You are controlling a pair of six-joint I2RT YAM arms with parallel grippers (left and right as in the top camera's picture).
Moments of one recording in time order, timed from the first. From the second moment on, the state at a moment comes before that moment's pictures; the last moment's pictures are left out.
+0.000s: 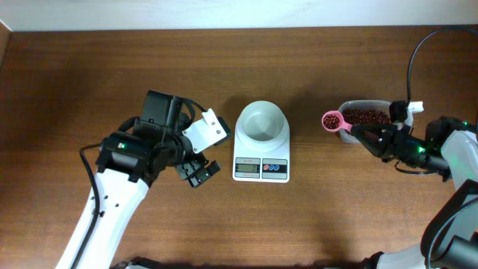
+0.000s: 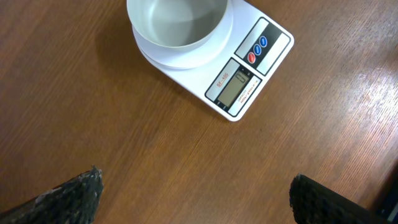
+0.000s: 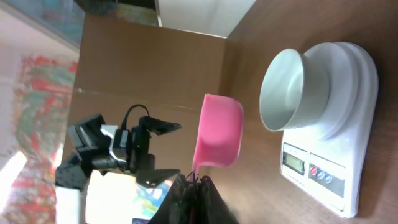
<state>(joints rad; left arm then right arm) -0.29 1.28 1.24 -1.06 0.27 0.68 -0.45 1.71 1.09 -1.26 -1.52 -0.53</state>
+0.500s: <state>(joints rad) -0.29 1.28 1.24 -1.06 0.27 0.68 -0.39 1.71 1.09 -1.08 -1.51 -0.32</state>
